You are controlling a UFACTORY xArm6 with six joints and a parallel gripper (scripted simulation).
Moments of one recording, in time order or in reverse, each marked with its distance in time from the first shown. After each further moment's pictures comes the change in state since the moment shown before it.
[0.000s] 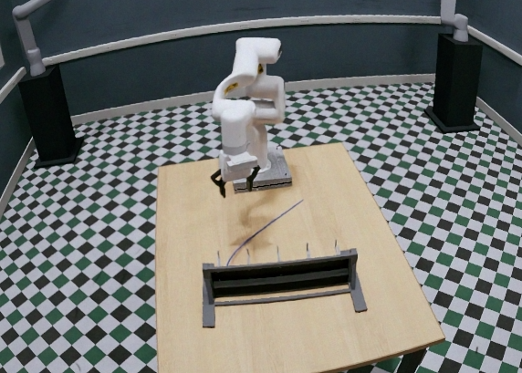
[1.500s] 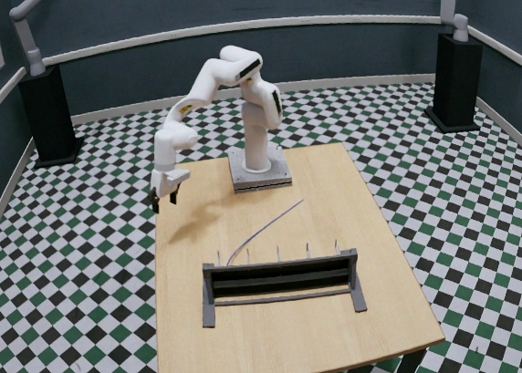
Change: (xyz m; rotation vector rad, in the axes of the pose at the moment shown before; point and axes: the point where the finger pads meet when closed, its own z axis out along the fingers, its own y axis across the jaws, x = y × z) arm -0.145 0.230 0.095 -0.153 0.001 -0.574
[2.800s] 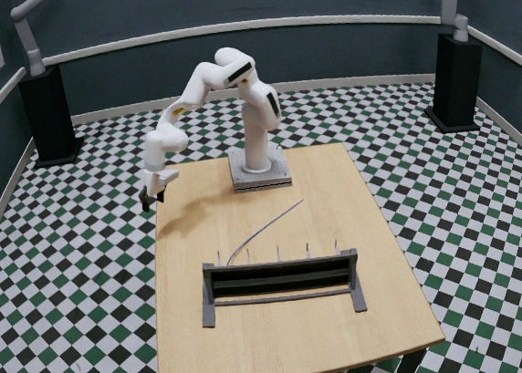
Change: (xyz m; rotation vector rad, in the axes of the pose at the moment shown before) arm -0.065 -0.002 0.022 -0.021 -0.040 -0.127
